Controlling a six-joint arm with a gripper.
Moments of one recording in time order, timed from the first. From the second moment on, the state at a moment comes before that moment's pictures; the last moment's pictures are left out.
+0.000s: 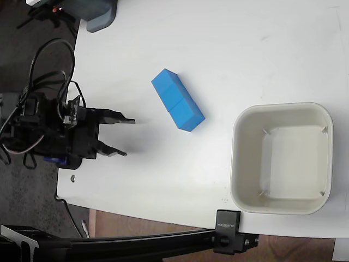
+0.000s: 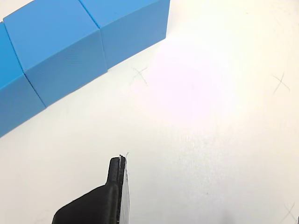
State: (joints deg) arm -3.3 173.8 174.5 45.5 4.0 3.1
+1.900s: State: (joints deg) arm -37.4 108.5 117.2 57.5 51.2 56.8
